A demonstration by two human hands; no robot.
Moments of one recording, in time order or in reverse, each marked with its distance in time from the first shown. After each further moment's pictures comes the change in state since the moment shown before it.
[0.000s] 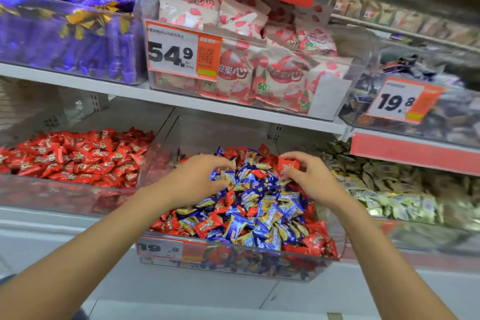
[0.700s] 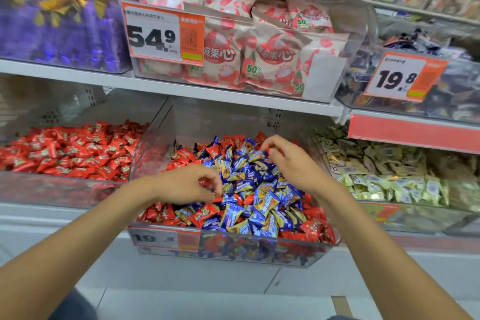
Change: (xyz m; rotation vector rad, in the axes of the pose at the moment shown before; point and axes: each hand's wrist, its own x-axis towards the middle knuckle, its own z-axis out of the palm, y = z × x) left_hand -0.007 -0.002 0.005 -0.174 -0.392 -0.096; right_hand 0.006 -0.009 0.020 -0.070 -0.110 -0.161
